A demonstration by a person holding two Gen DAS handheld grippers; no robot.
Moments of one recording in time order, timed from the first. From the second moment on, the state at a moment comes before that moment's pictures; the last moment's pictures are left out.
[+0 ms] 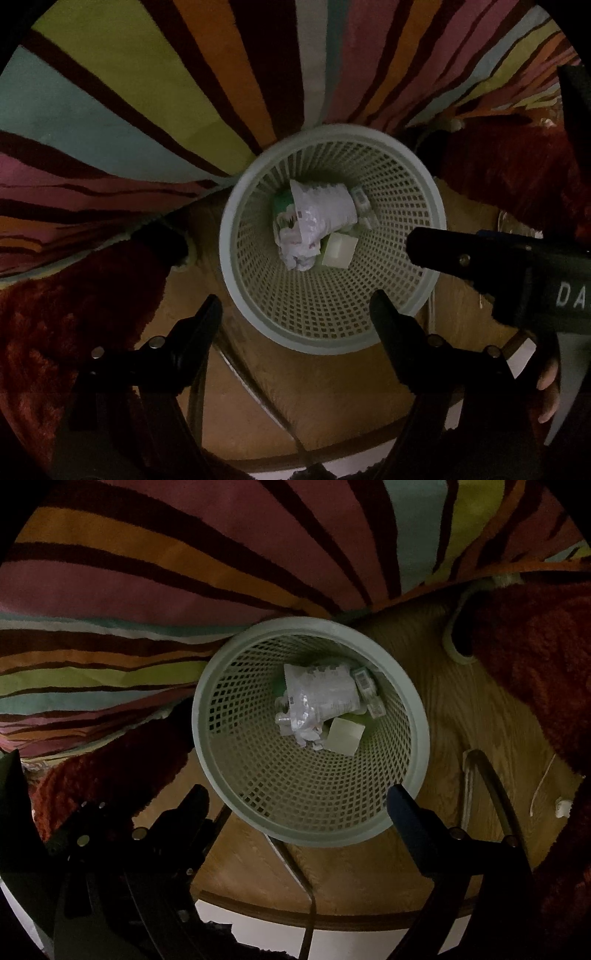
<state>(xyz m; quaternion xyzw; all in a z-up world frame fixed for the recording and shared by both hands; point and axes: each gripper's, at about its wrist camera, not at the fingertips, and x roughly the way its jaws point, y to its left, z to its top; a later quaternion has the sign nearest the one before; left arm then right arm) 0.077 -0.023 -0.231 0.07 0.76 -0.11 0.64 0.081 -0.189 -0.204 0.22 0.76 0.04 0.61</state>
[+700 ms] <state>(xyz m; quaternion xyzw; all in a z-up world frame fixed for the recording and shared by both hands) 0.072 -0.027 -0.131 0.07 0.58 -0.10 0.81 0.079 -0.203 -0.130 0.23 0.62 0.07 0.75</state>
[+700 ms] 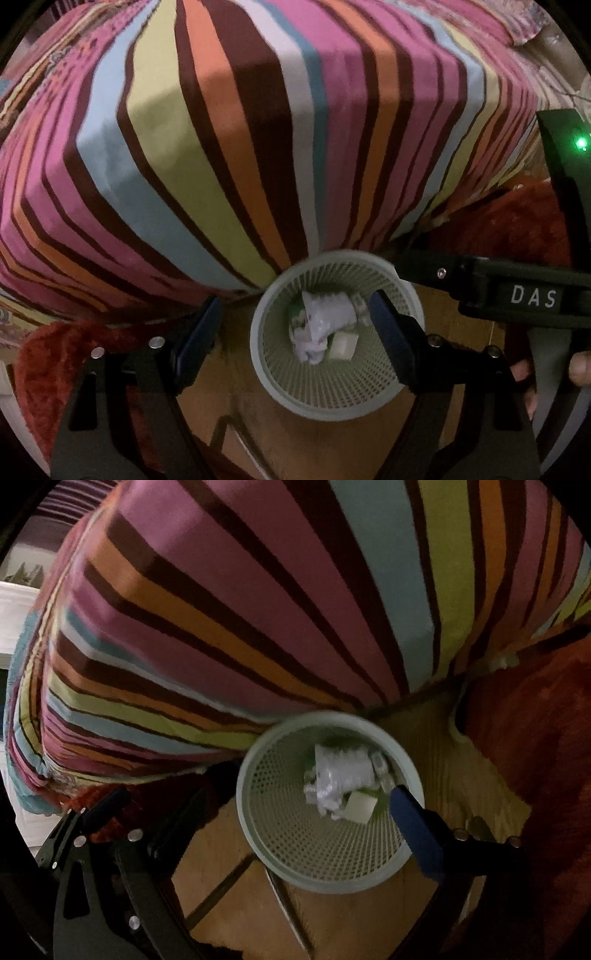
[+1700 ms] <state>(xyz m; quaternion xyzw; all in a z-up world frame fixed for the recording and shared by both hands) 0.097 0.007 -0.037 0.02 0.38 -0.06 0.92 0.087 -0.180 0.012 0.04 0.31 0.10 0.95</state>
